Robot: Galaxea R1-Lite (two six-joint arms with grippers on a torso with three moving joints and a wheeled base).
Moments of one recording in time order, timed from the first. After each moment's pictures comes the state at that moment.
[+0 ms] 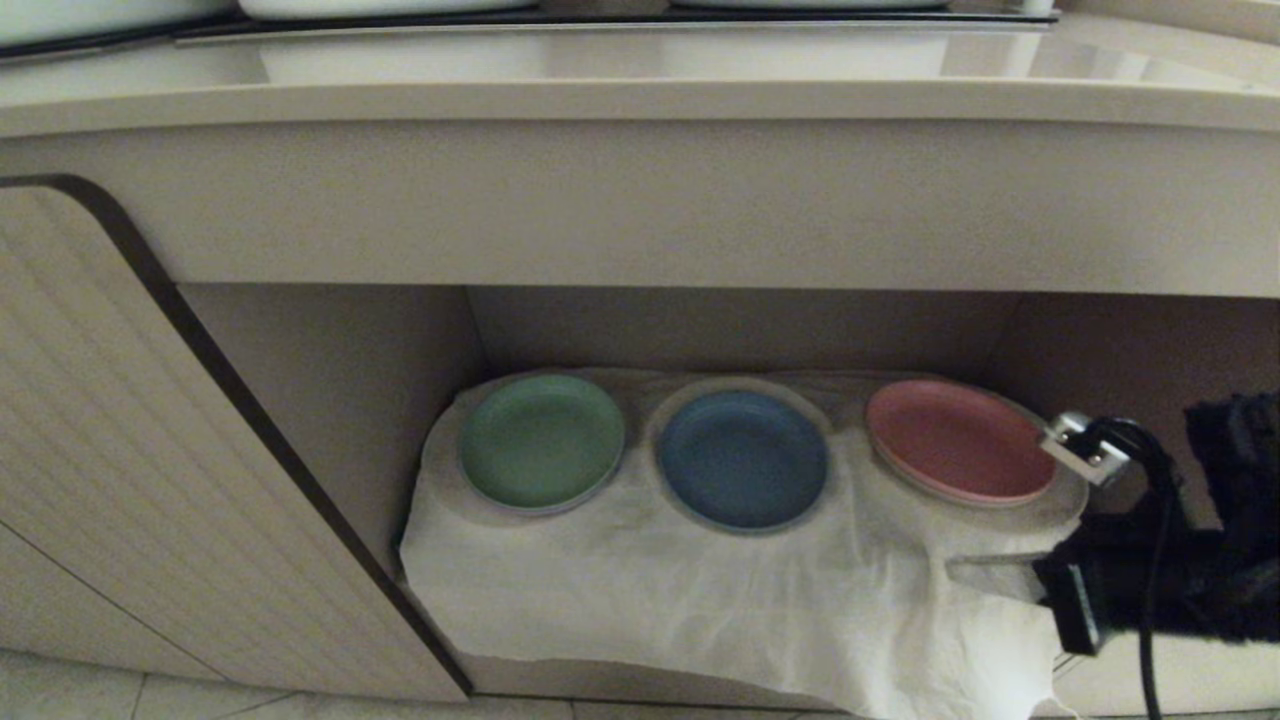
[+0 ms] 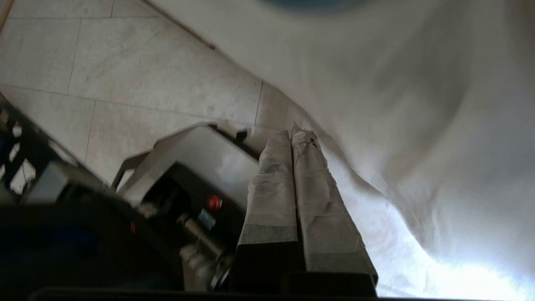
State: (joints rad) left arm 0.00 0.00 0.00 0.02 -0.01 -0.01; right arm 0.22 1.45 -0.59 -0.14 0.48 -0.03
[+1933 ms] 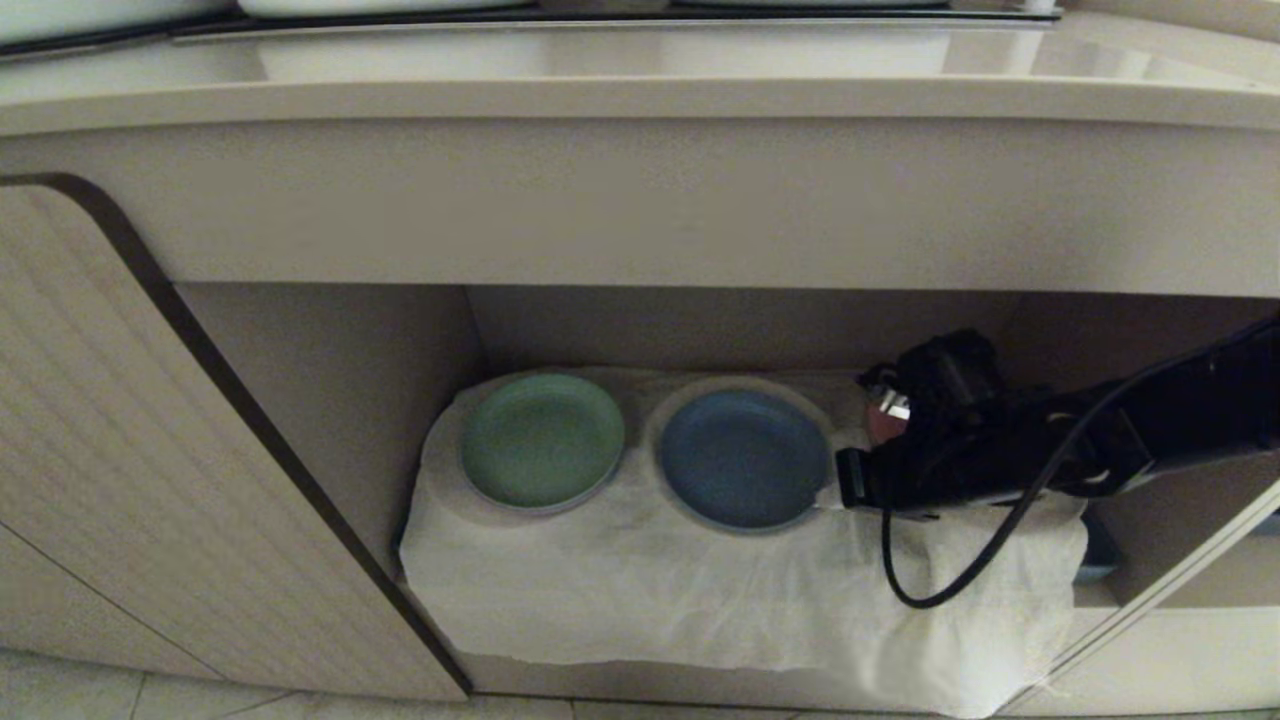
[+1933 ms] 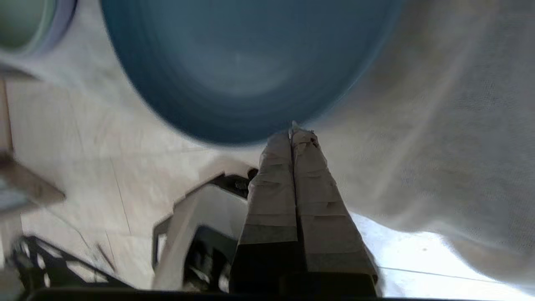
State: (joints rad) left arm 0.00 0.00 0.00 0.02 -0.01 -0.01; right arm 0.35 1.98 -1.09 -0.04 0.30 0.34
